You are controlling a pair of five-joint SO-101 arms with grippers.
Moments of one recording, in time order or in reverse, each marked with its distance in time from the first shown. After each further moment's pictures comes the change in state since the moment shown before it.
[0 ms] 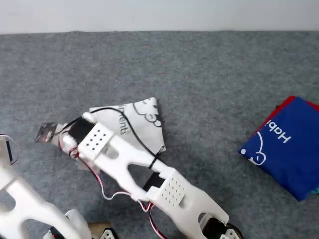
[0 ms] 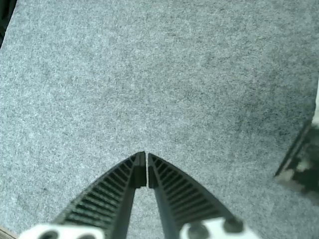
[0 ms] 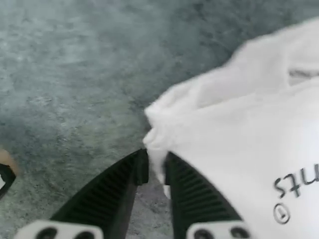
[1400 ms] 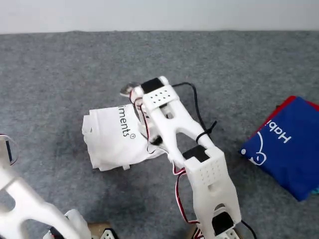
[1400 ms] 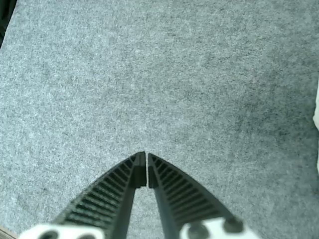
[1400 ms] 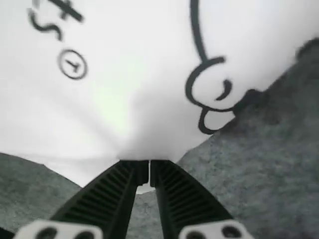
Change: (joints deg) left arm 0.0 0.0 0.0 0.0 0.0; right arm 29.6 -10.5 22.7 -1.6 -6.2
